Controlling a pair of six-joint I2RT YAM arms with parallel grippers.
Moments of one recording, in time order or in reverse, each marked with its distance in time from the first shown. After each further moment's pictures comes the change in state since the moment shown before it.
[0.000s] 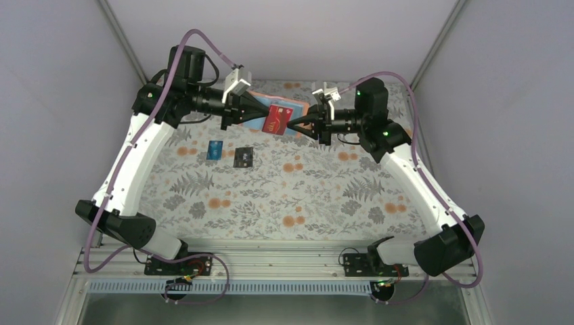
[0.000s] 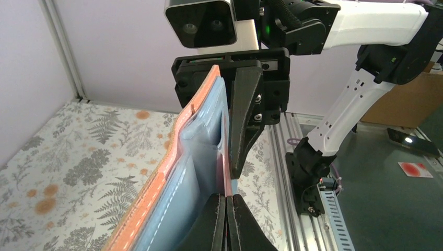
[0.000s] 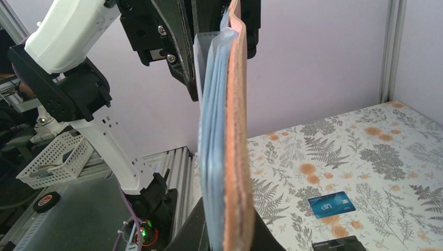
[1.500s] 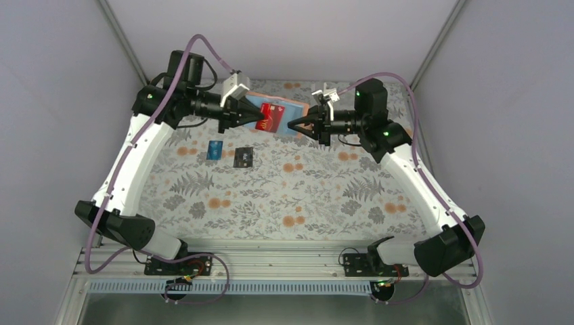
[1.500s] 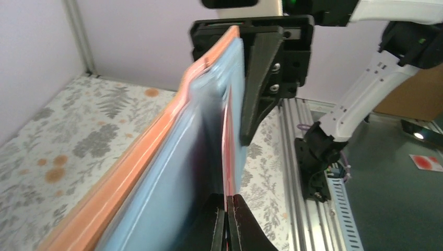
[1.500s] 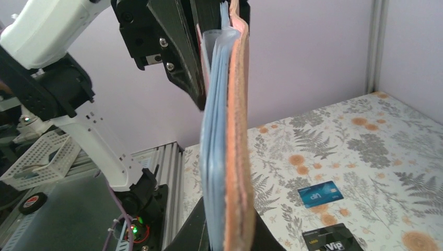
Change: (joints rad) left arm 0.010 -0.011 -0.051 -0.056 -0.043 0.056; right arm -0.001 -0.002 0.002 -0.054 0.025 -0.042
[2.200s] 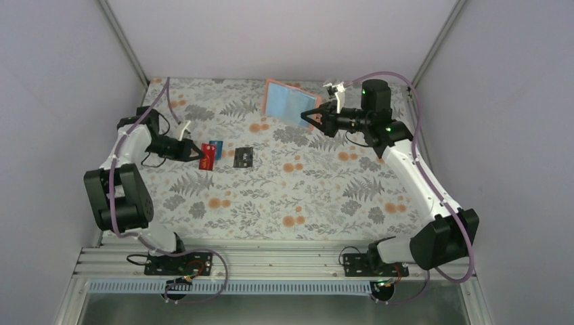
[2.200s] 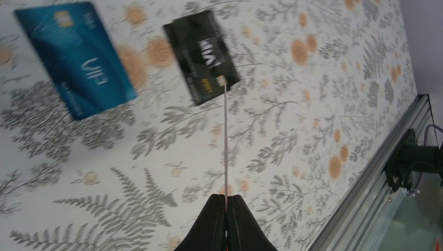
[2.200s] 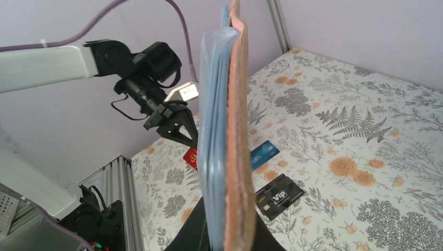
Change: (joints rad) left arm 0.567 0.091 -0.615 -0.067 -0.273 0.004; right arm -0.120 0.040 -0.049 -0.018 0.188 0.109
